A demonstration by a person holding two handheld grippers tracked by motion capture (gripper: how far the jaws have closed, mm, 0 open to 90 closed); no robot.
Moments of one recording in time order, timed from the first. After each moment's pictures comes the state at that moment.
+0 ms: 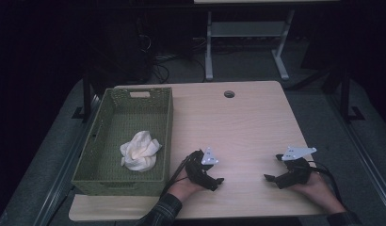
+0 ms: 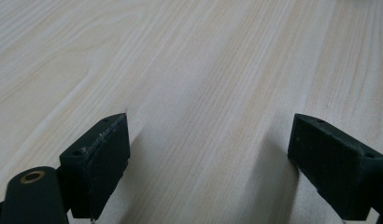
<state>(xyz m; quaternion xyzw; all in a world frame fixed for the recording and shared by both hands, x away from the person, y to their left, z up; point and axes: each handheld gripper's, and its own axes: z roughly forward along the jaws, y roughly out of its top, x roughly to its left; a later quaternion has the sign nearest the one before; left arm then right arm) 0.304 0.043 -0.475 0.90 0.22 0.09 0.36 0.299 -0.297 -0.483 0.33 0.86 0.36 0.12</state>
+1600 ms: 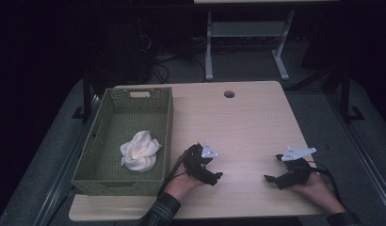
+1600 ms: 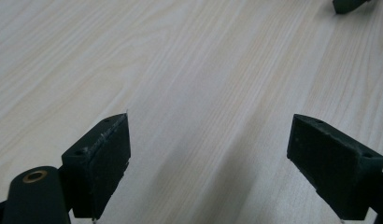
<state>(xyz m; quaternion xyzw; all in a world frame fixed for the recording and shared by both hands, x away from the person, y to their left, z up) 0.305 0.045 -0.441 0.90 0.24 0.10 0.34 0.298 -0.296 -0.483 0.33 0.86 0.36 0.12</state>
